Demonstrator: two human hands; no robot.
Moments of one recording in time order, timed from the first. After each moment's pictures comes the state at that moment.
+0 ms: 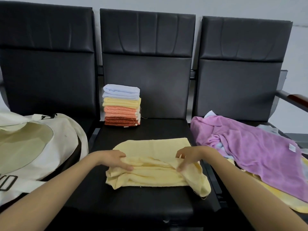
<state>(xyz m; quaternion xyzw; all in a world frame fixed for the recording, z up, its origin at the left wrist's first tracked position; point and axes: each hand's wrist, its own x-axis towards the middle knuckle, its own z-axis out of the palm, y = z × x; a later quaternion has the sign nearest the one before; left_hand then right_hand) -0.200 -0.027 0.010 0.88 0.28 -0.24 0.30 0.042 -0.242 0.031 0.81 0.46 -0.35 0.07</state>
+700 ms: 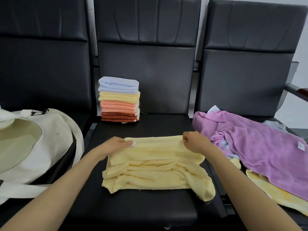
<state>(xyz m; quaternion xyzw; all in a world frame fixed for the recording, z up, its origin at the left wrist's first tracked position) -0.169 -0.012 -0.003 0.80 0.39 -0.01 0.45 0.071 -0.221 0.010 0.89 0.44 -0.08 -0.03</state>
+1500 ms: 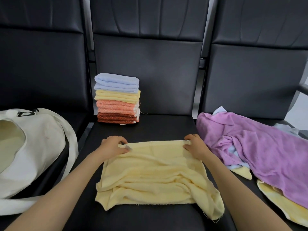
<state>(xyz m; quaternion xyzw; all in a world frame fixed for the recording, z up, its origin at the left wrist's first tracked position) -0.141 0.026 -0.038 0.90 0.36 -0.01 0.24 0.116 -0.194 -0.053 0.90 0.37 -0.15 -0.19</state>
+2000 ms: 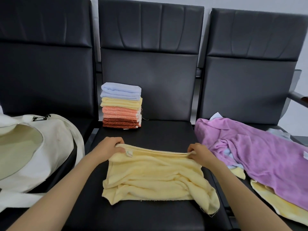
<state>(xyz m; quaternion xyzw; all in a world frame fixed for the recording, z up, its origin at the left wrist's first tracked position) -0.181 0.013 0.000 0.91 0.30 0.06 0.29 0.103 -0.232 -0.033 0.88 0.45 -0.11 -0.12</state>
